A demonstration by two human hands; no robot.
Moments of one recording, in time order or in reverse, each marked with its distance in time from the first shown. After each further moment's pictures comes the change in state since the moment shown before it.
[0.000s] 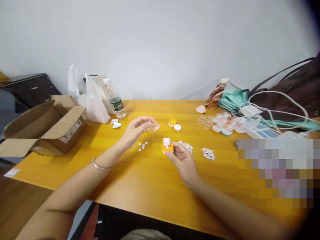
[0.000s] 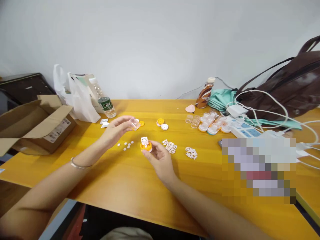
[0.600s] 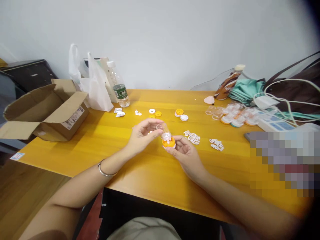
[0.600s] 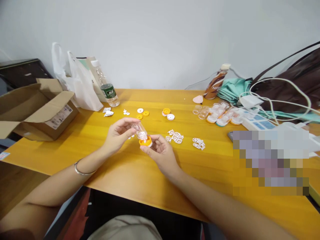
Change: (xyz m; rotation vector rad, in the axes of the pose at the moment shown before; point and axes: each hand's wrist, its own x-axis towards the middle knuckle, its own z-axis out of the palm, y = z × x) left_hand -0.055 -0.009 0.015 0.056 -0.033 0.255; right_hand -0.012 0.002 0.011 0.031 -0.097 0.105
